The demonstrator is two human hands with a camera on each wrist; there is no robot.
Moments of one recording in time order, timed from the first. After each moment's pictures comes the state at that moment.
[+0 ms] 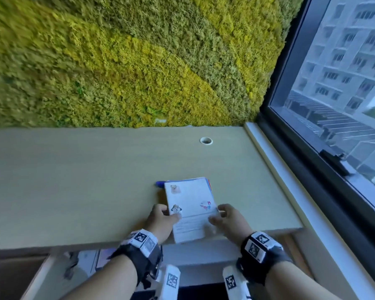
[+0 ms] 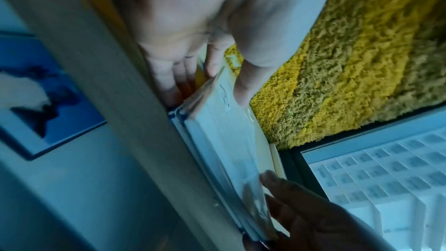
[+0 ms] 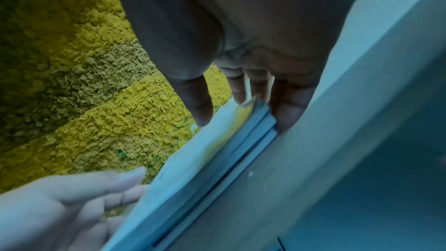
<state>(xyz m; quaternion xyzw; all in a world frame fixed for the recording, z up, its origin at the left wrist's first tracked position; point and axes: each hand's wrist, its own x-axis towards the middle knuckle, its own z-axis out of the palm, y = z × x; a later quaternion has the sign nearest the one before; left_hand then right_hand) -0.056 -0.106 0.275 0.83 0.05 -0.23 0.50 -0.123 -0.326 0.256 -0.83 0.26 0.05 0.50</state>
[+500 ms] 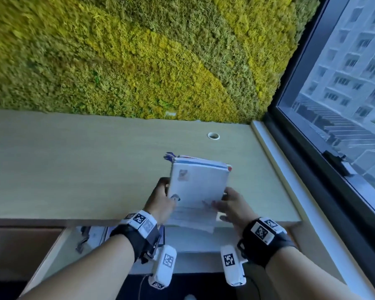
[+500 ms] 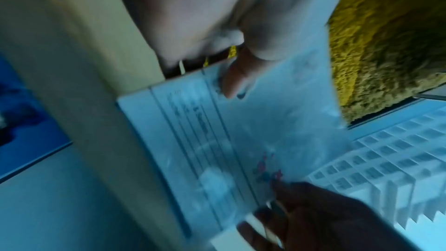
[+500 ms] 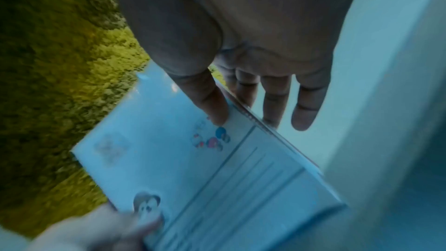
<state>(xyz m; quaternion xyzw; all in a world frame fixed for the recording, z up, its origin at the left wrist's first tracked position) -0.076 -0.079 0.316 0.81 -0.04 -0.17 0.57 -0.135 -0.297 0.300 -0.75 0.24 0.03 0.62</state>
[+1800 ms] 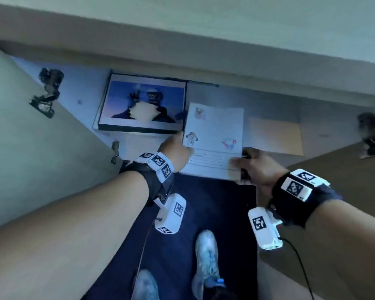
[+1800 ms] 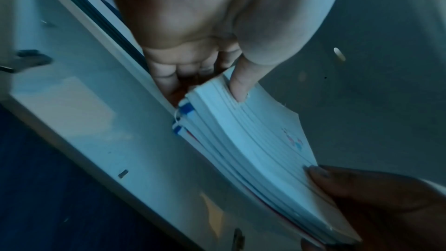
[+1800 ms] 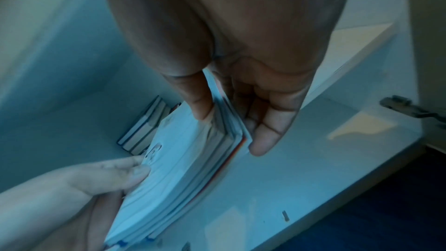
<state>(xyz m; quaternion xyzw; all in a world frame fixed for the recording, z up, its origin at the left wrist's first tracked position) -0.107 -0.066 -0.021 0.85 0.02 -0.31 0.42 -0.177 -0.283 -0.018 -0.72 0.31 0.23 0.57</state>
